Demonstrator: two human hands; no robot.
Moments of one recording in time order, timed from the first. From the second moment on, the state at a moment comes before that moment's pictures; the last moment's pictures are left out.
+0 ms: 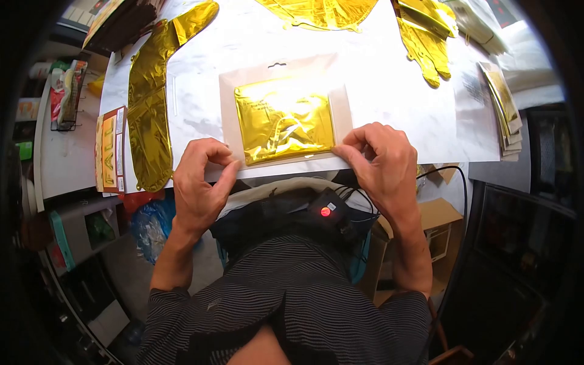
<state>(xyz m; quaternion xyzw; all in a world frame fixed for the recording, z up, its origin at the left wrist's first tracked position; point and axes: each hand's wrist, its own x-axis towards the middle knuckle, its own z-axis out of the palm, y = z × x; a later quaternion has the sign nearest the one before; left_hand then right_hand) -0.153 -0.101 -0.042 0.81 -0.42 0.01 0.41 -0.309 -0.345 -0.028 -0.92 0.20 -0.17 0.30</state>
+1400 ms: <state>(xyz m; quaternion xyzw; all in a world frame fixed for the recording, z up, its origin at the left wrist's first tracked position) -0.187 -0.125 -0.050 0.76 -0.64 -0.03 0.14 -0.333 -0.318 -0.052 -0.99 -0.01 -0.09 0.10</state>
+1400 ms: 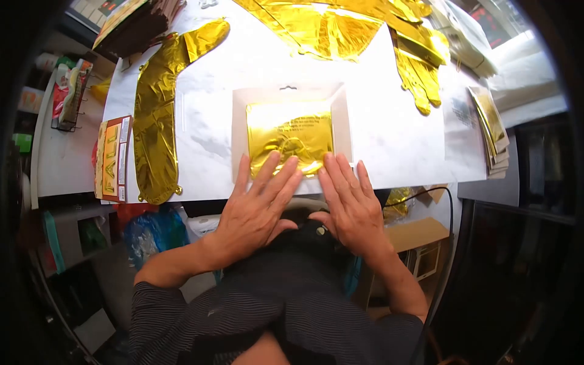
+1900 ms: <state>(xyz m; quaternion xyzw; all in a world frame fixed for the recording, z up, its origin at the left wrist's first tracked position) -0.181 -0.117 -0.054 0.77 -0.62 -0.01 0.12 -0.214 -0.413 -0.020 -0.86 0.33 -0.15 0.35</state>
